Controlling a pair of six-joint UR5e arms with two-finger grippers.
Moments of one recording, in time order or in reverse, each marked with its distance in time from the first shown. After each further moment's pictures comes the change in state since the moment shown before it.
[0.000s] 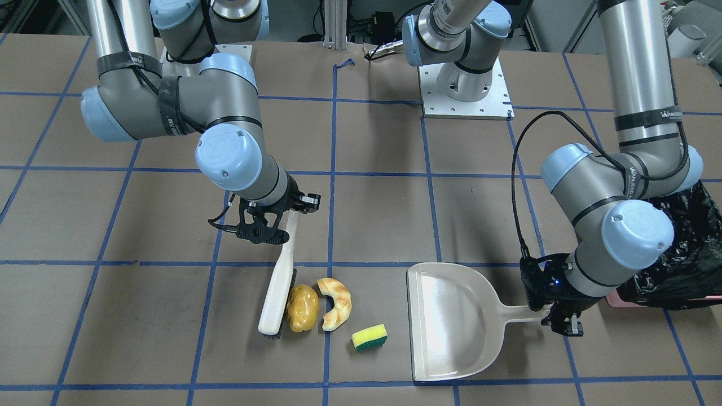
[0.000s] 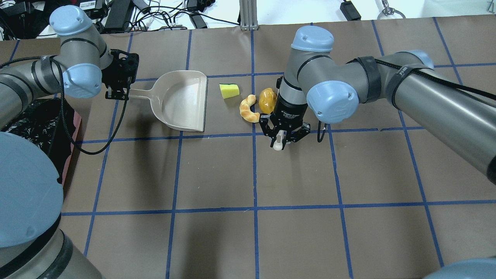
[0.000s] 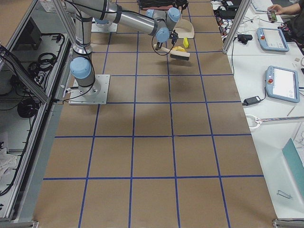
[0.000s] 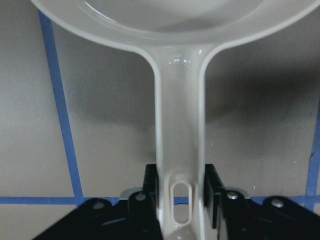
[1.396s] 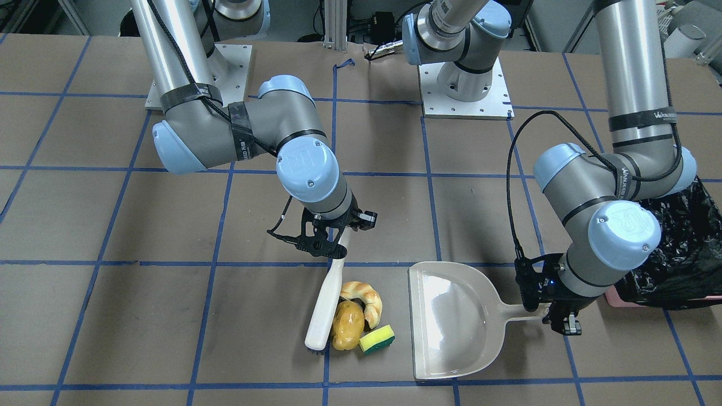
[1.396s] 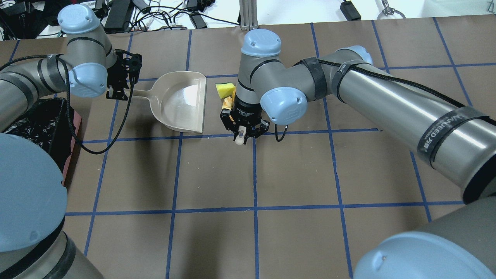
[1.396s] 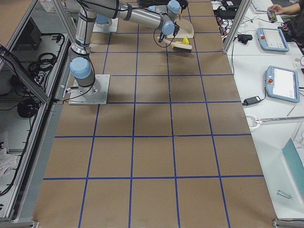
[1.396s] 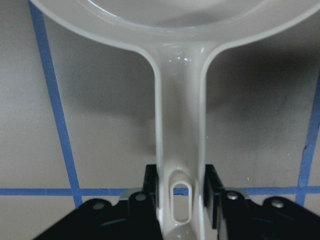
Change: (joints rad) left arm -0.023 0.000 0.004 -0.006 0.067 -0.032; right arm 0.149 0.144 -0.160 -0.093 0.028 0.249
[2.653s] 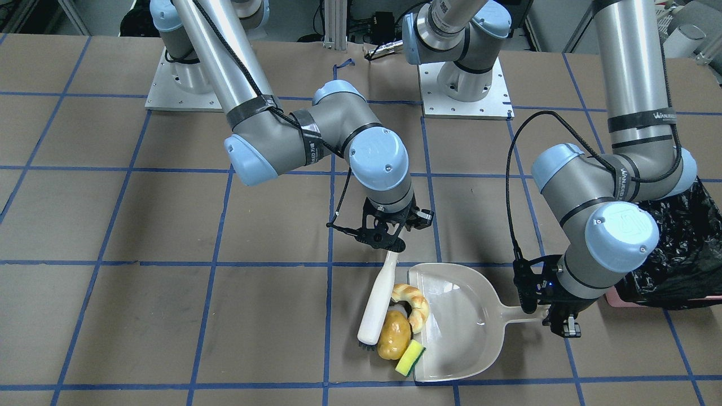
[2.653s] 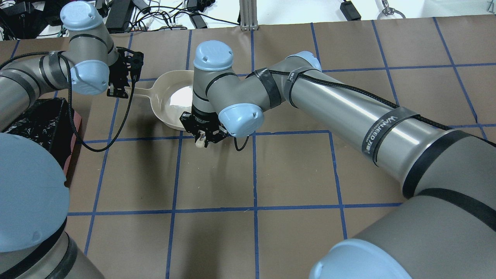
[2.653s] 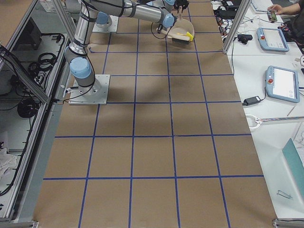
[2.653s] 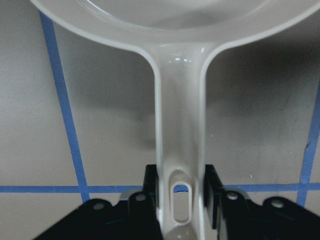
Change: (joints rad) left arm -0.012 -0.005 0.018 -0.010 0.014 -0.002; right arm 0.151 0.109 -0.130 -0.113 0.029 0.234
